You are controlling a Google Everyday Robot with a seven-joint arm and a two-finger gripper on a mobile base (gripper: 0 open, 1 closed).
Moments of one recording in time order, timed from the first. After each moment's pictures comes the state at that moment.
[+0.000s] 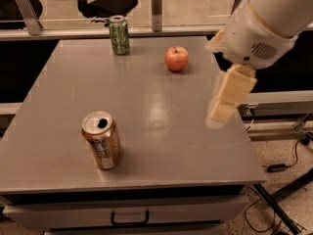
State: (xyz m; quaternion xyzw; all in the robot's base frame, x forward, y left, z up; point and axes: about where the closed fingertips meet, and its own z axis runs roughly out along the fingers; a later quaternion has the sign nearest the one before) arm 0.454 -0.108 0.973 -0.66 0.73 0.04 0.20
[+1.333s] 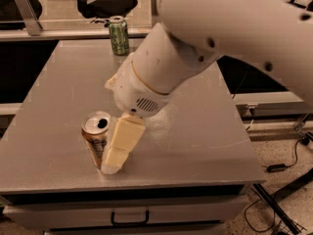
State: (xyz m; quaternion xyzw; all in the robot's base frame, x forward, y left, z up) arm 0.406 0.090 0.917 -0.72 0.61 0.18 0.26
